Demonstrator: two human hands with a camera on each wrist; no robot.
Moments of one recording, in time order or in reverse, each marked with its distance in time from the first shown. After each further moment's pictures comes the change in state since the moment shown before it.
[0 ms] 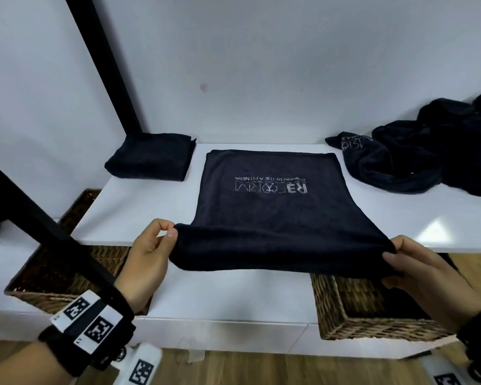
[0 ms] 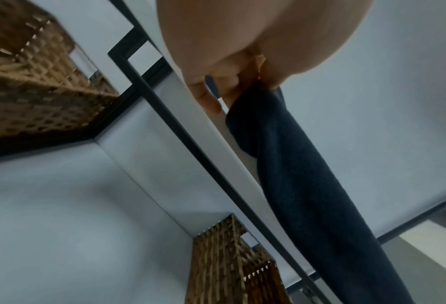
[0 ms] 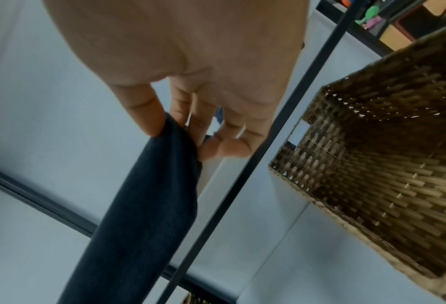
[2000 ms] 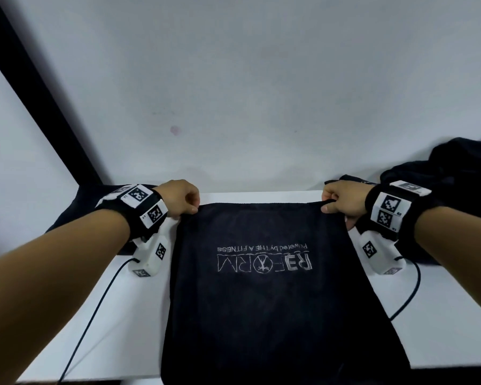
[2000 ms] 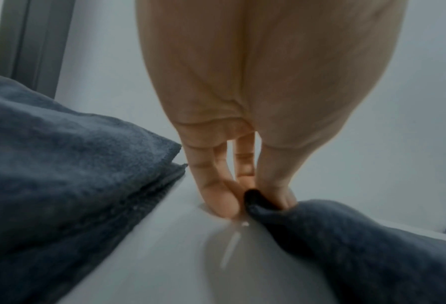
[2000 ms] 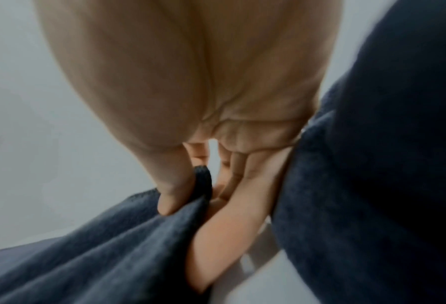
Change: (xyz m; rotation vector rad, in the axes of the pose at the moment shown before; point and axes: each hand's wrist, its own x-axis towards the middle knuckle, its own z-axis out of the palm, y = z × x) left_hand 0.320 0.059 0.065 1.035 -0.519 0.199; right_hand 0.310 -0.116 0.006 -1.167 -0.086 0.069
